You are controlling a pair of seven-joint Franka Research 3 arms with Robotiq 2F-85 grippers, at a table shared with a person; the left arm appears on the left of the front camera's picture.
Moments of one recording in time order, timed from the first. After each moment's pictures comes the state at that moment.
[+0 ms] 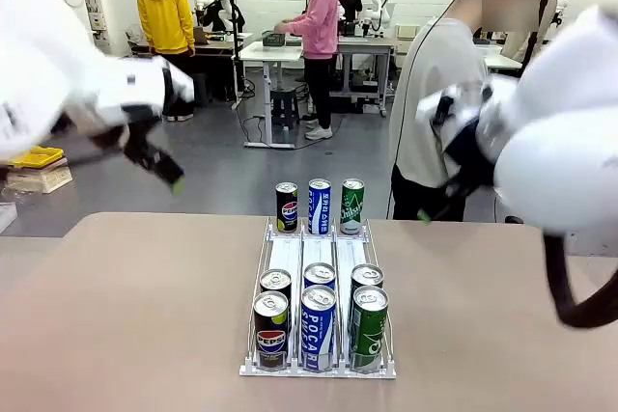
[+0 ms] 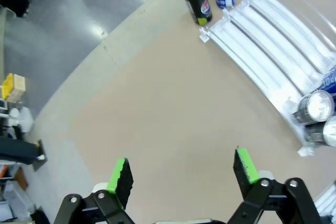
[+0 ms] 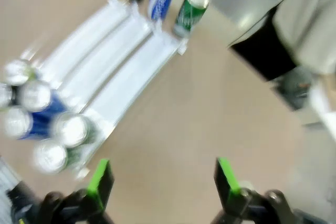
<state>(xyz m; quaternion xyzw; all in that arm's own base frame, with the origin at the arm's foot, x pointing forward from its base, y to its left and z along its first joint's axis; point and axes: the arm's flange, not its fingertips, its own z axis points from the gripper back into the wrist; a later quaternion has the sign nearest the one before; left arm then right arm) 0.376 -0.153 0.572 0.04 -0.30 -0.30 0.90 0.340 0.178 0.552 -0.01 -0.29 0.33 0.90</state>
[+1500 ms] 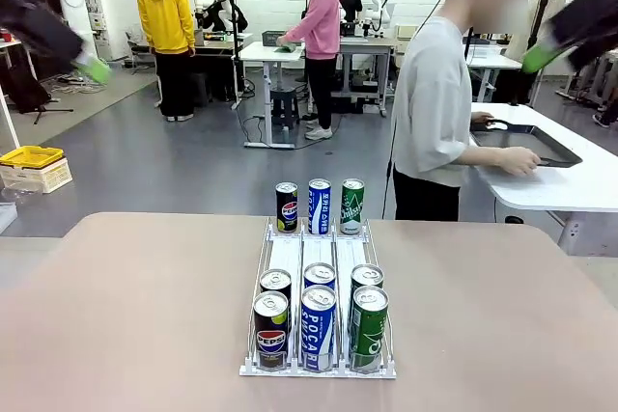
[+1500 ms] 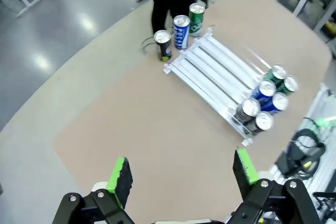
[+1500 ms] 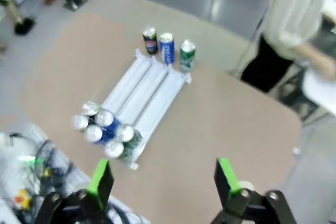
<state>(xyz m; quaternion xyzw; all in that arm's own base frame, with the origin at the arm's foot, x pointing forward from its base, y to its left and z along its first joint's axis) 0.360 -0.025 0.699 -0.16 -0.32 -0.33 0.88 0.290 0.051 0.733 0.16 -0.34 0.24 0.90</state>
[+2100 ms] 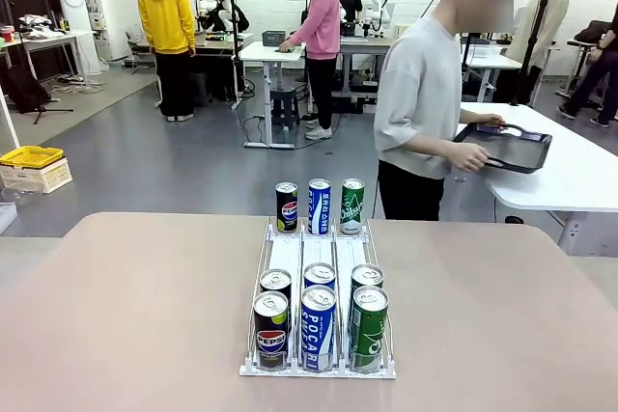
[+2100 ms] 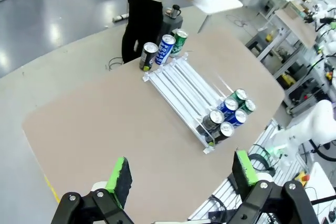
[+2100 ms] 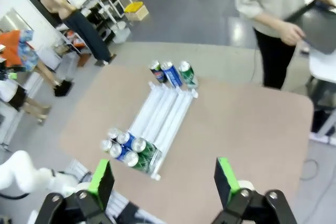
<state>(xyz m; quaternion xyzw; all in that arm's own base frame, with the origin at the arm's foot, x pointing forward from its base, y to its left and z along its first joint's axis) 0.326 0.095 0.697 -0.30 -0.33 -0.24 0.86 0.265 -0.083 0.719 0.27 -0.37 0.13 0.88</state>
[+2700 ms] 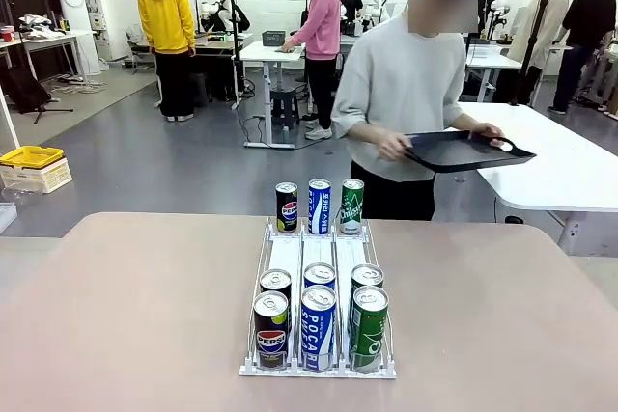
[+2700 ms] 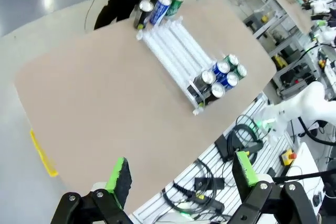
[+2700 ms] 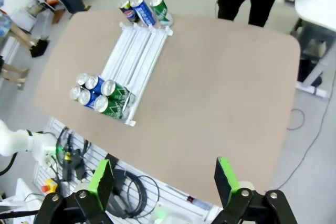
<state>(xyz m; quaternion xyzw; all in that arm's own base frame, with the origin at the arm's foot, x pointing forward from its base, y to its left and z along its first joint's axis) 0.282 0.125 0.682 -0.30 -0.25 -0.22 0.89 0.248 -0.102 0.674 0.22 -0.26 0.14 0.93</state>
